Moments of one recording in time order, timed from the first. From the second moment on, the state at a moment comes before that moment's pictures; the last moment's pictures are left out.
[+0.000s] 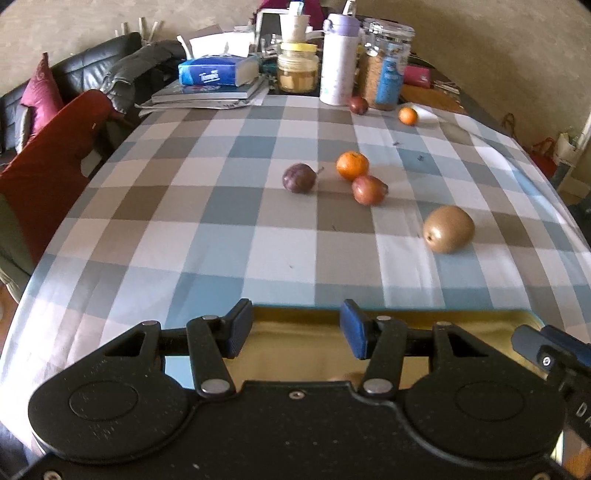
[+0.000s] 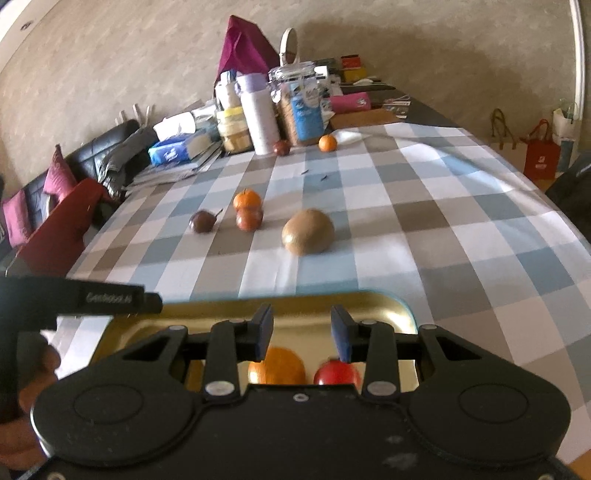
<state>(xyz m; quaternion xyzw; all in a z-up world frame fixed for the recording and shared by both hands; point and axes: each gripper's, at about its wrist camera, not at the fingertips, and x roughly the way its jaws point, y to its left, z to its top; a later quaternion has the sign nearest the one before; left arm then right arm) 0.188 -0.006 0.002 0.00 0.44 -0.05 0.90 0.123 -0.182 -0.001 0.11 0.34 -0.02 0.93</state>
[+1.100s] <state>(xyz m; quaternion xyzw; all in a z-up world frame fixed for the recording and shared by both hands) 0.297 -0.023 0.001 -0.04 0.43 0.00 0.90 0.299 -0.200 -0.005 0.20 0.37 -0.13 0.90</state>
